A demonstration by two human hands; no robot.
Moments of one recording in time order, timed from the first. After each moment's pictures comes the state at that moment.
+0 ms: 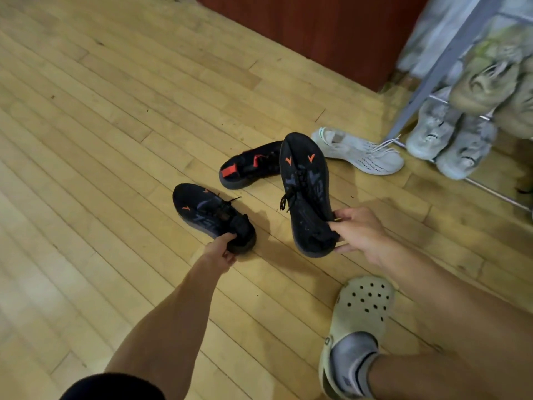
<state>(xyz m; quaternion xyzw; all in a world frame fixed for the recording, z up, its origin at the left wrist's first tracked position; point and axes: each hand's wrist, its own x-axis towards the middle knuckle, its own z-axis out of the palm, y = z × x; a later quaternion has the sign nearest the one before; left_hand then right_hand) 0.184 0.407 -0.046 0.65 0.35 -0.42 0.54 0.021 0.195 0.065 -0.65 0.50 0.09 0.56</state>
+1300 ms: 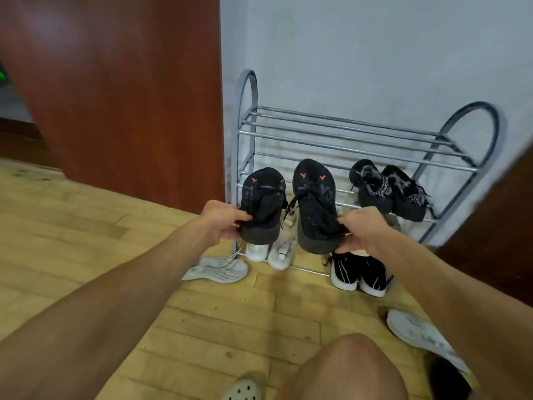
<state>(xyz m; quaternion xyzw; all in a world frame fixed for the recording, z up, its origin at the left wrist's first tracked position) 0.042 0.105 0.275 0.69 -0.23 -0.46 0.50 -0.194 0.007 0.293 -0.57 0.59 -0.23 0.52</state>
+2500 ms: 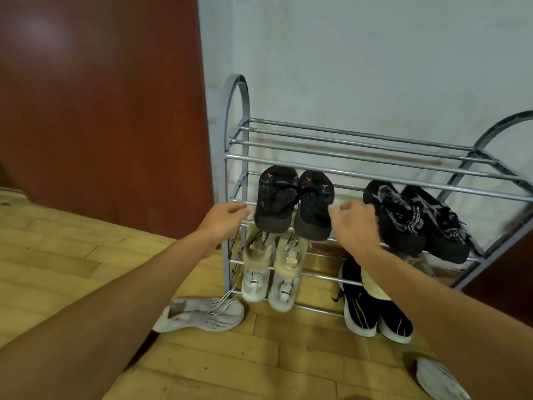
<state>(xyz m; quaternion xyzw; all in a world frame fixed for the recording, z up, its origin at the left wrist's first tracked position) 0.104 -0.024 0.252 0.73 -0.40 -0.34 0.44 -0.114 -0.101 0.273 -0.68 0.64 -0.26 0.23</state>
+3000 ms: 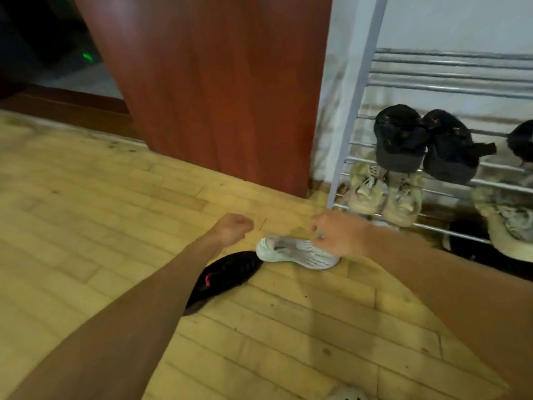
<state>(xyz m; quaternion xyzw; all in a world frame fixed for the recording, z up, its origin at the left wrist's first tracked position) 0.240 0.171 0.155 0.82 -0.31 -0.38 0.31 0.043 0.052 0.202 -0.94 0.28 0.18 0.12</state>
